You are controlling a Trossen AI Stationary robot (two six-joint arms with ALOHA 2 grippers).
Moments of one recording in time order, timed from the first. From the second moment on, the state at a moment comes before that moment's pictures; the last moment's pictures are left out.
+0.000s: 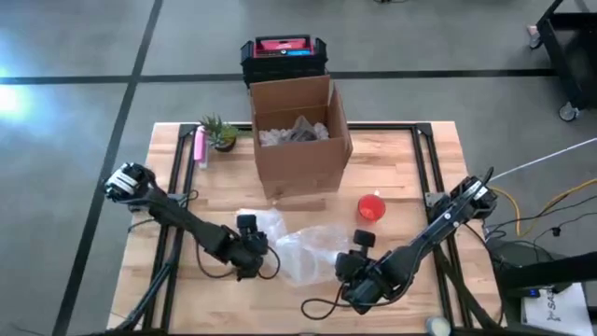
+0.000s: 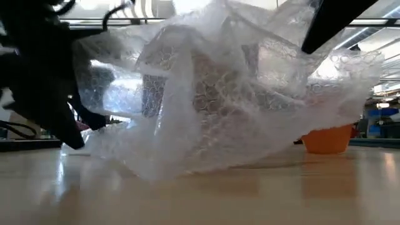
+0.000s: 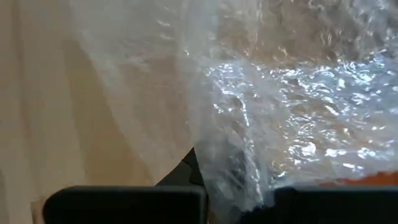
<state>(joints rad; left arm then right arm) -0.52 1.64 0.89 -0.54 -0.43 -0.45 0.67 1.89 1.45 -0.96 0.55 0.81</state>
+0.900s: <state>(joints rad) -0.59 1.29 0.95 -0.84 -0.50 -0.55 0.72 1.89 1.45 -0.93 0.52 0.86</state>
